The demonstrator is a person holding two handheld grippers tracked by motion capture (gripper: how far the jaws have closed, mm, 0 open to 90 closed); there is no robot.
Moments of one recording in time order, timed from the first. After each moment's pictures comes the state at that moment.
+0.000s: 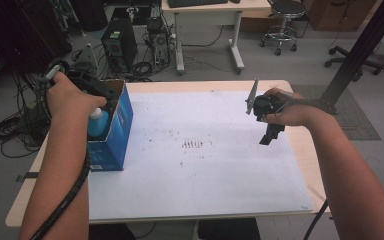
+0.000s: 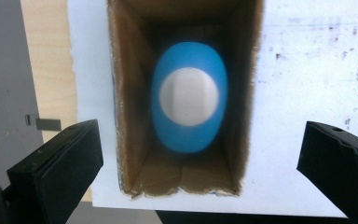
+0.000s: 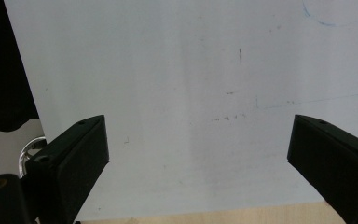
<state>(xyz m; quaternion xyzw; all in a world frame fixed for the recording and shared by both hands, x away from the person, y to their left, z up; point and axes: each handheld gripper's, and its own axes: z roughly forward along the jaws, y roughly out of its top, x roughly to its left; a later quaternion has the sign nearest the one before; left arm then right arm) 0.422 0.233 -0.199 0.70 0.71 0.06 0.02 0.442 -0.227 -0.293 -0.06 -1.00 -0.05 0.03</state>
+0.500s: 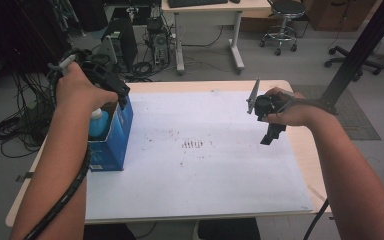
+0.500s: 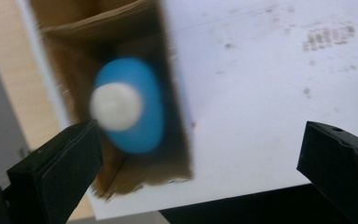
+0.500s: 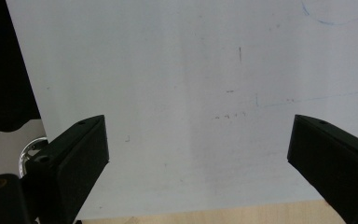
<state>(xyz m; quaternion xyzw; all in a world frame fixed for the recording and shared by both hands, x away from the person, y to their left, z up) 0.423 0.191 -0.182 0.78 0.62 0.03 0.04 0.441 -0.230 -0.291 -0.06 -1.00 -0.05 0.03</state>
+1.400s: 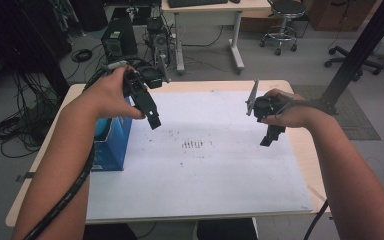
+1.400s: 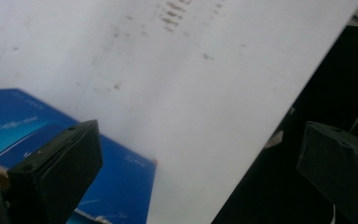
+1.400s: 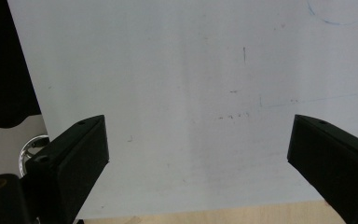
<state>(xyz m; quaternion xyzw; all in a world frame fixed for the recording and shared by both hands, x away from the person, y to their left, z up) 0.398 0.103 -0.191 0.96 0.26 -0.01 0.06 0.437 -0.226 -0.293 -0.05 -1.00 -0.04 0.03</state>
